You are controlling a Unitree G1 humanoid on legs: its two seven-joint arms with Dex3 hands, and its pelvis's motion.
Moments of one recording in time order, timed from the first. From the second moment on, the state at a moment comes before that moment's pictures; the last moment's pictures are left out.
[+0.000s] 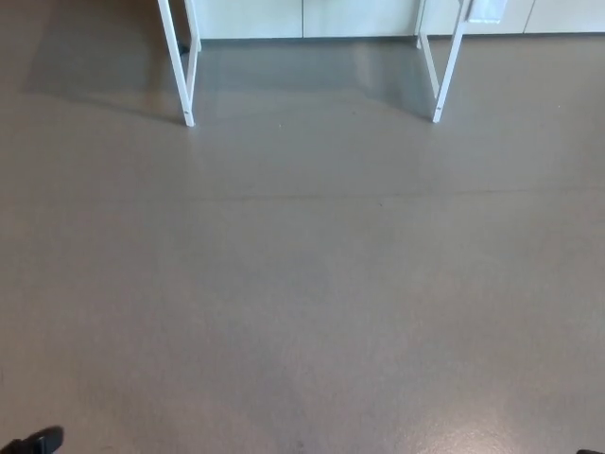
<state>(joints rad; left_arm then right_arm) 0.35 0.33 0.22 0.28 -0.19 0.20 -0.27 0.39 -0.26 -0.25 0.34 0.12 0.03 0.27</state>
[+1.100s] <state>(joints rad) 0.40 0.34 0.21 0.21 -0.25 0.29 -0.33 0.47 -0.25 -0.25 0.34 0.17 -0.01 0.32</state>
